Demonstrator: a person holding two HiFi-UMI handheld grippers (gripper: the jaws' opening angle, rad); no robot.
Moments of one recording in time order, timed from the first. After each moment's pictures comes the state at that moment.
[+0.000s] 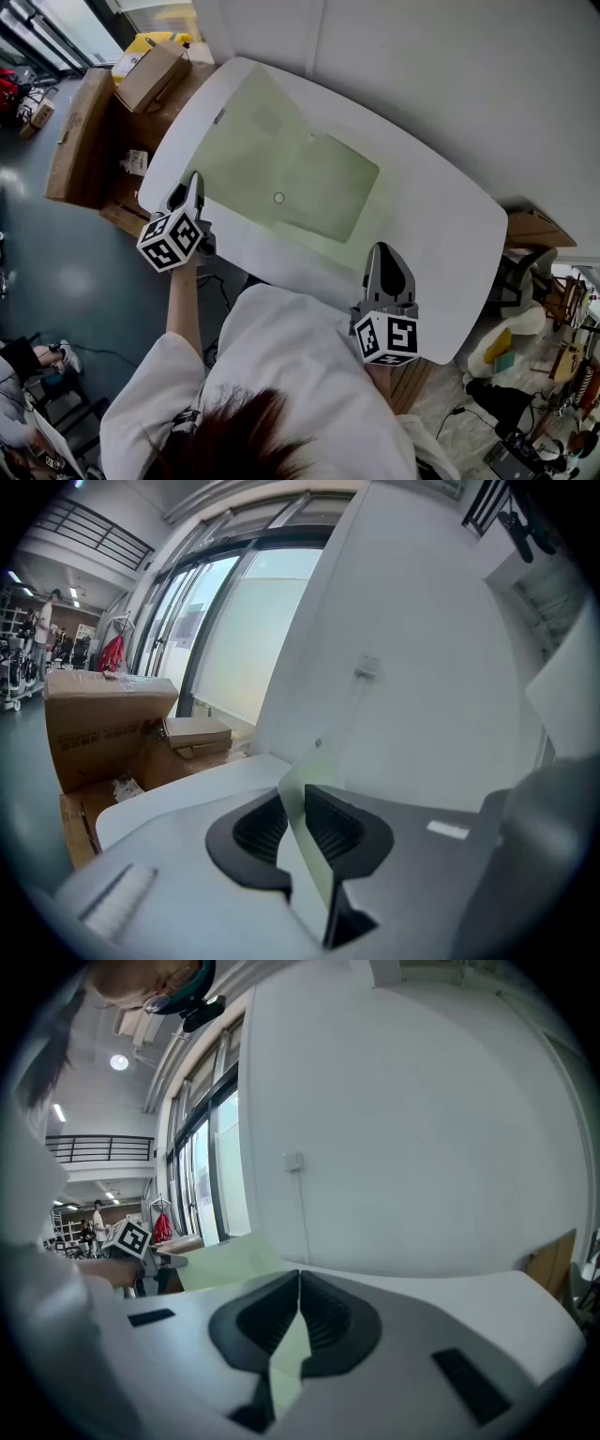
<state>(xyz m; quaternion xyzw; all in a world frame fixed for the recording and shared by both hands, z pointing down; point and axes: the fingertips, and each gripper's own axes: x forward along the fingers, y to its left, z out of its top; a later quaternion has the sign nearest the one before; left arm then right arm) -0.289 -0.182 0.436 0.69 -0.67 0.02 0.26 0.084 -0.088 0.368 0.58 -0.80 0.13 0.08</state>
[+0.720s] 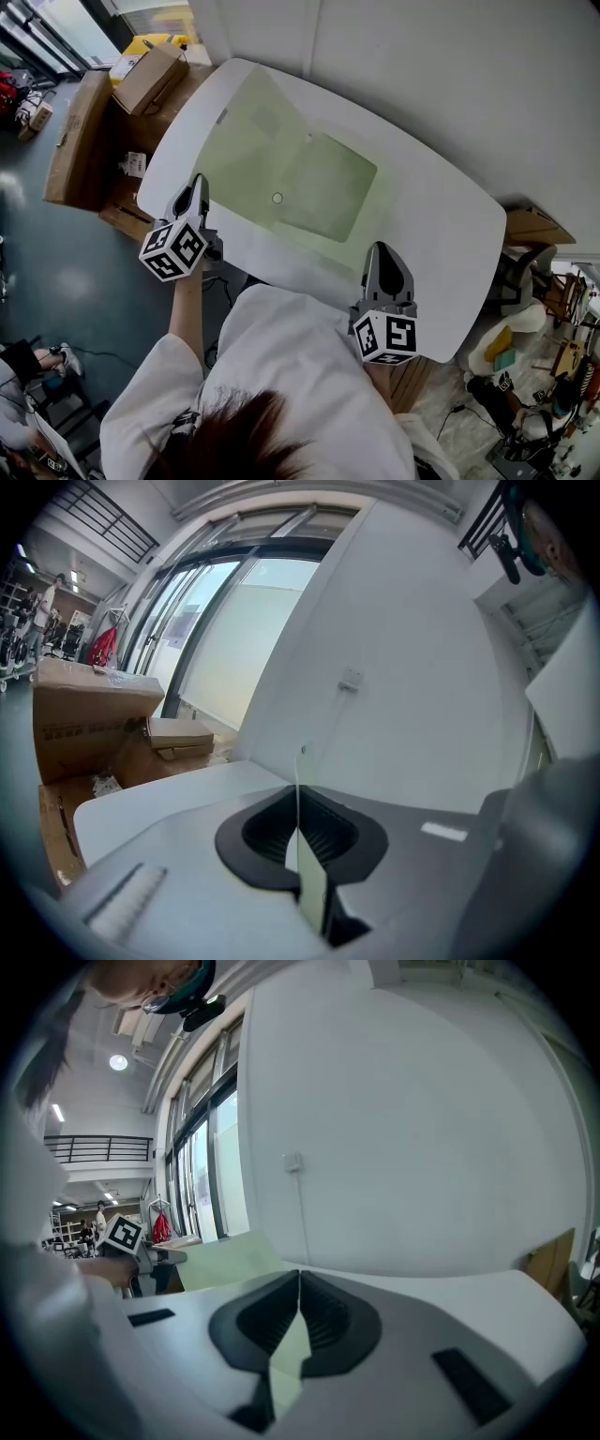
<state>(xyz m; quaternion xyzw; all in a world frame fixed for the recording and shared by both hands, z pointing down) -0.261 -0.175 0.414 0.72 -0.65 -0.02 0.25 0.085 -0.085 0.367 0.59 -0.80 0.13 0.07</state>
